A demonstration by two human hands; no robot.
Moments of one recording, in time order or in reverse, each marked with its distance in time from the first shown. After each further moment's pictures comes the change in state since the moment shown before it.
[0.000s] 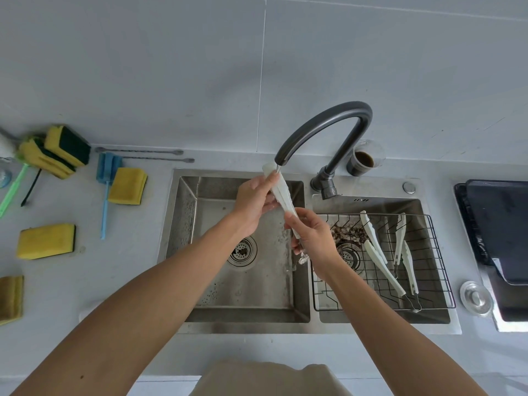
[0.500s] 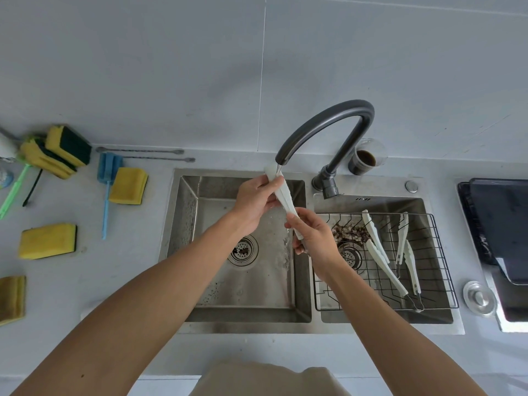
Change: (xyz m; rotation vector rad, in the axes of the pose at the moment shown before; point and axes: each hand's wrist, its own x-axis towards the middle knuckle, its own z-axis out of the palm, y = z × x) left_hand 0.005 -0.001 -0.001 0.000 -0.038 0.003; right_hand 0.003 0.006 -0.002 0.049 -0.011 0.027
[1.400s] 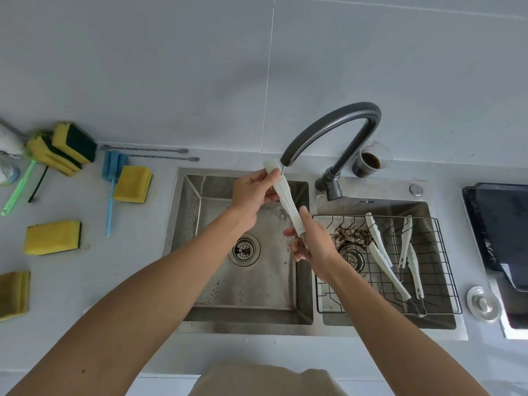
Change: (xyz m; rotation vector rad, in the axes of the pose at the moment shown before) left_hand 0.005 0.009 -0.006 -0.026 0.139 0.045; right_hand 0.005 -0.007 0.010 -0.009 0.014 0.224
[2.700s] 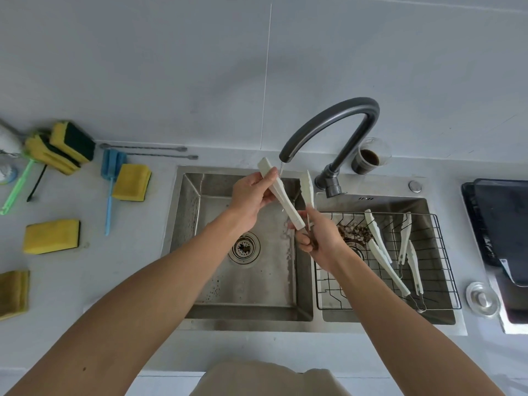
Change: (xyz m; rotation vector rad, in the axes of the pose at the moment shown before) left_hand -0.004 -0.004 -0.005 -0.047 -0.051 -0.050; right_hand 0.001 -0.010 -0.011 0.197 -0.073 0.073
